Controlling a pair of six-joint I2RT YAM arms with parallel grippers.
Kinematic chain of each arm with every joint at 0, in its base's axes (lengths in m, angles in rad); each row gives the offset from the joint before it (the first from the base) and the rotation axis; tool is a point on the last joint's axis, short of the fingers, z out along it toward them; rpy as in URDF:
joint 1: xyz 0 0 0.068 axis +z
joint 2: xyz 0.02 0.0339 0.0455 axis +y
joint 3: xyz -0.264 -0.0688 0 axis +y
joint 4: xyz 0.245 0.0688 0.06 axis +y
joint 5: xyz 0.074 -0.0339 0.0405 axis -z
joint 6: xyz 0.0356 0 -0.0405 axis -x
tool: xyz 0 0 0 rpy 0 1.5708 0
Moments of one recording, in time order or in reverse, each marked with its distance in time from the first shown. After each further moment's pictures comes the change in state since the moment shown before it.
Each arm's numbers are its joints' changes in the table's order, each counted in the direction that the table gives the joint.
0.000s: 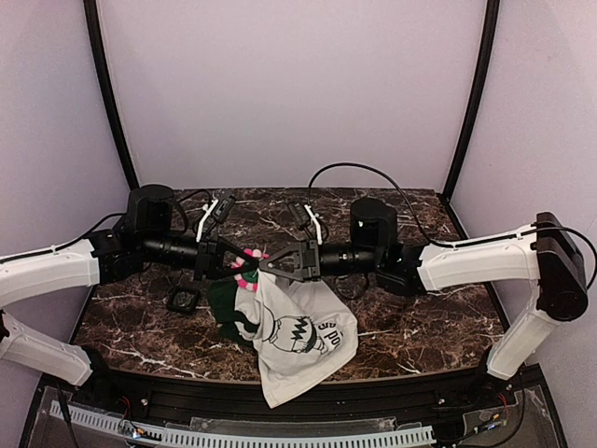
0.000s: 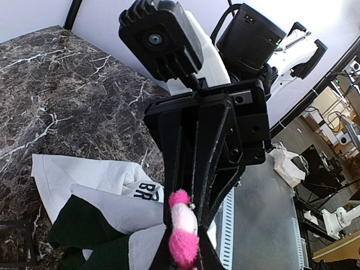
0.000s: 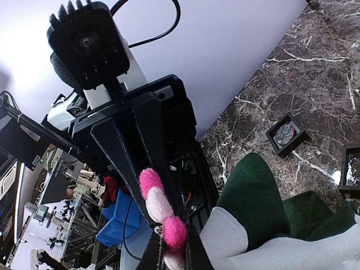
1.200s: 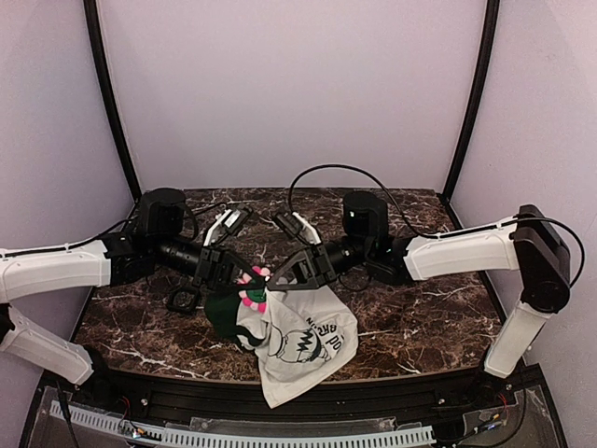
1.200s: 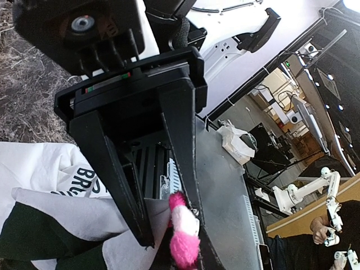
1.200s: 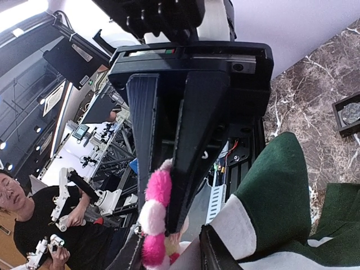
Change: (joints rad) left arm -0.040 0.075 0.000 -0.076 0.245 0.113; right arm -0.058 0.112 -0.080 -0.034 -0.520 0.107
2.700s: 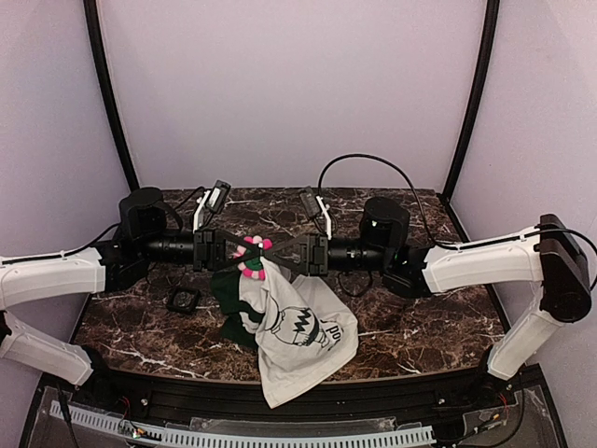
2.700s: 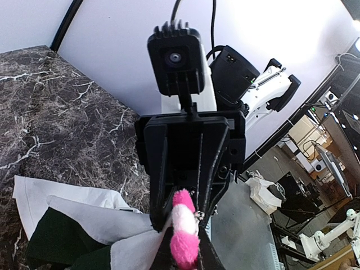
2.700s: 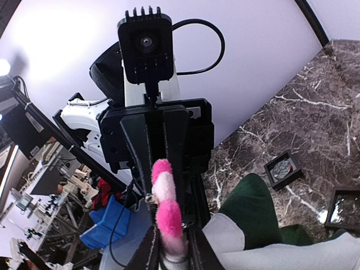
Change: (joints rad) left arm 0.073 -0.054 0.089 -0.282 -0.190 0.130; right arm 0.044 -0.138 0.130 -0.116 0.507 -0.002
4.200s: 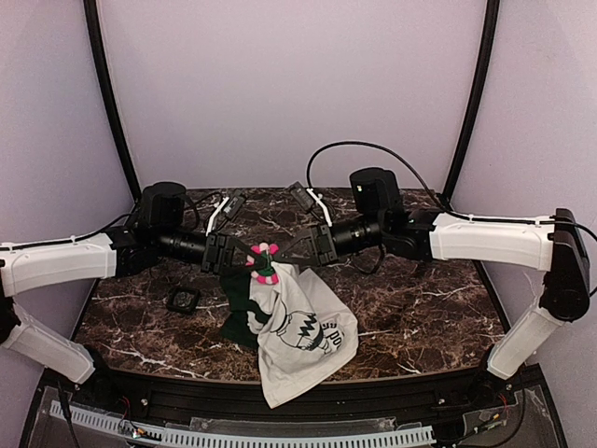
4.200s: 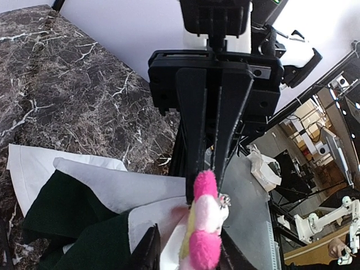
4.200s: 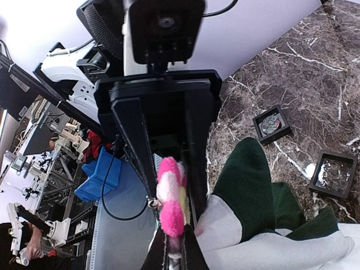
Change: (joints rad) left arm 0.012 0.099 -0.121 0.271 0.072 -0.121; right arm -0.094 -0.003 -0.240 0.597 -0.223 0.251
